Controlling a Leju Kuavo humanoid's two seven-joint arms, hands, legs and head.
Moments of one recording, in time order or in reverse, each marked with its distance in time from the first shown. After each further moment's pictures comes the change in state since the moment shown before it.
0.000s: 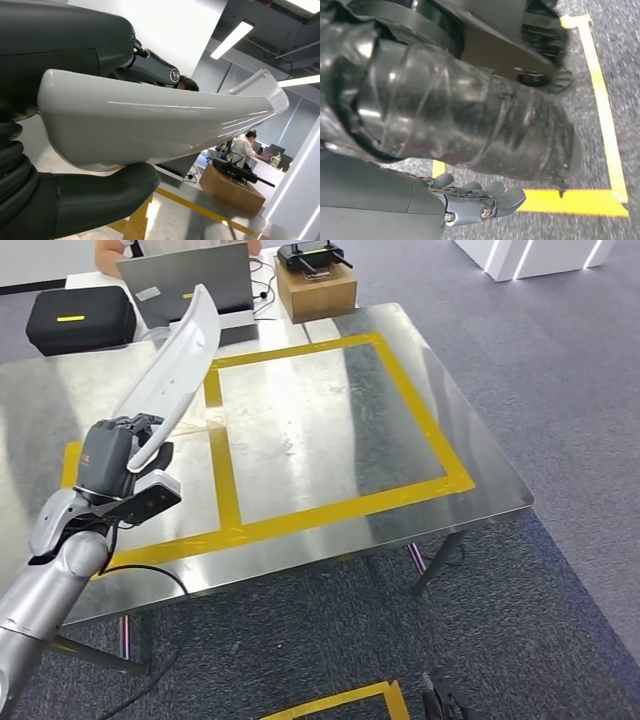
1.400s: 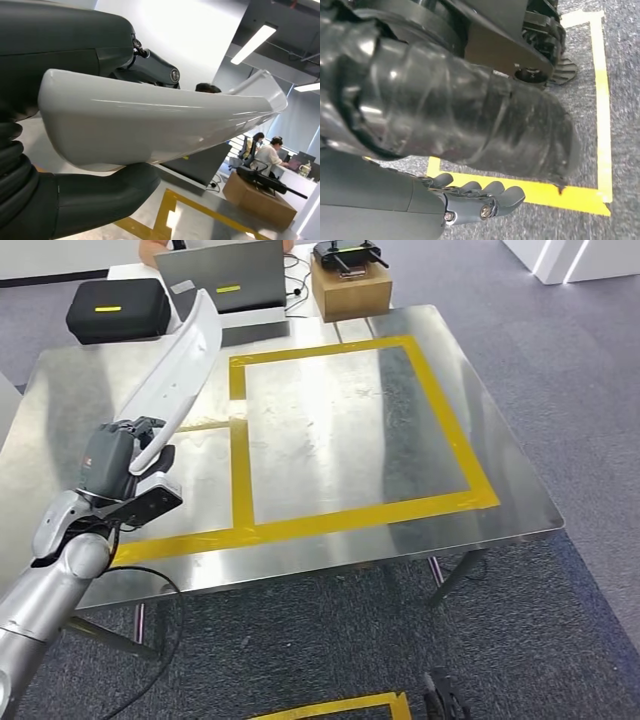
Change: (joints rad) left arm 0.006 0.006 0.005 0.005 0.001 0.001 -0.002; right arm -0.002 -0.002 0.000 0.000 0.017 -0.013 0.000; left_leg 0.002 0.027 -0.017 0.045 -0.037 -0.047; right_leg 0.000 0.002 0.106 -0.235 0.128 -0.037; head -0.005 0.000
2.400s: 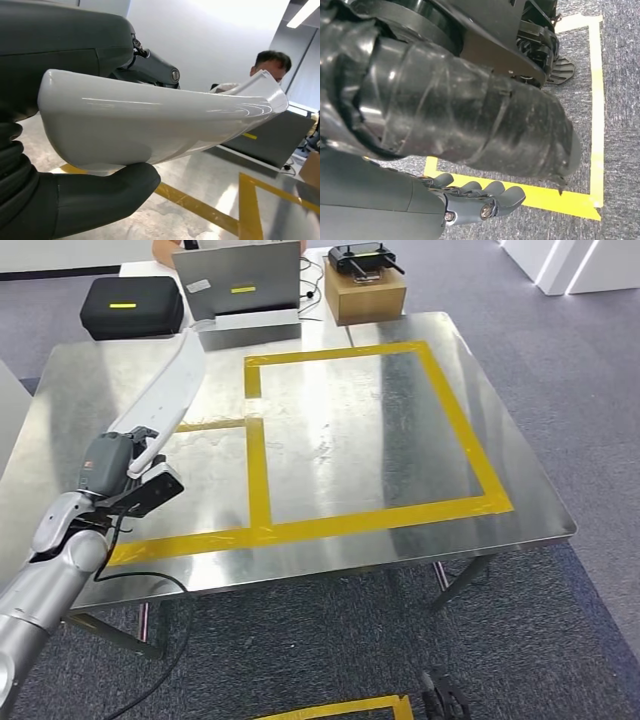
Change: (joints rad) left arm -0.063 -0.013 -0.010 0.217 -0.047 -0.038 0.093; right arm -0.001 0.002 0.003 0.000 -0.002 0.014 -0.008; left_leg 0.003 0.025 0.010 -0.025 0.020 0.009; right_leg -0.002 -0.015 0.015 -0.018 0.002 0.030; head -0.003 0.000
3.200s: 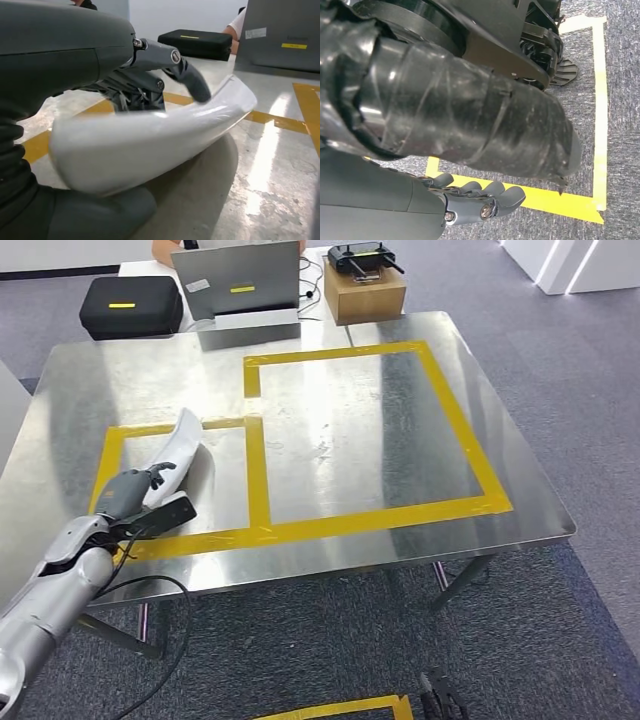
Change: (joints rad) left arm 0.008 -0.021 -0.020 0.175 -0.065 -0.154 0.051; right arm 0.003 0.000 -0.008 0.000 0.020 0.002 0.003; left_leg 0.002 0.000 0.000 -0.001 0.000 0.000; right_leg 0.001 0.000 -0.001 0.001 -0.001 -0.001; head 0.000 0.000
